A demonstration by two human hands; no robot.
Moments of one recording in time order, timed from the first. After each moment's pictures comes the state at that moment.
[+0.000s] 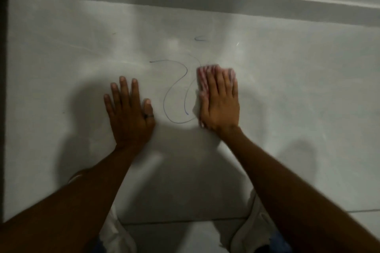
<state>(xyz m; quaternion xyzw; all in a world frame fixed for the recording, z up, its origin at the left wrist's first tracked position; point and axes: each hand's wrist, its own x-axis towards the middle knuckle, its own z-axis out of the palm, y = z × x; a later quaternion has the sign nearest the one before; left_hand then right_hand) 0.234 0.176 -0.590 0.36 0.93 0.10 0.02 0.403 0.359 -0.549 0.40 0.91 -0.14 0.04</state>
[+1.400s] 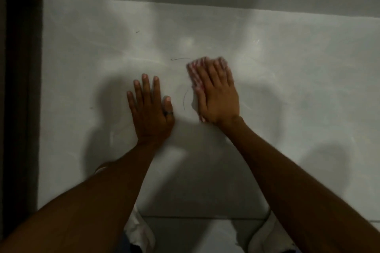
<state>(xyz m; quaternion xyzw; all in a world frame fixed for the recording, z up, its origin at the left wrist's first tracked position) 0.236 0.179 -0.576 0.36 0.93 0.10 0.04 0.353 0.341 -0.550 0.31 0.94 -0.15 -0.01</state>
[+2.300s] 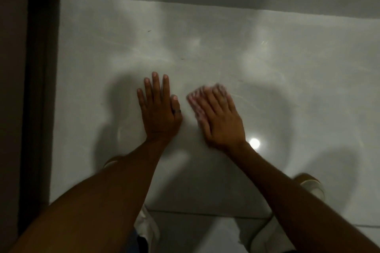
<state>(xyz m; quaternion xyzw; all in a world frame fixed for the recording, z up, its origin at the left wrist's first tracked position) 0.236 0.178 -0.578 0.35 0.93 0.10 0.05 0.395 0.293 -0.550 0.23 0.96 -0.17 0.05</state>
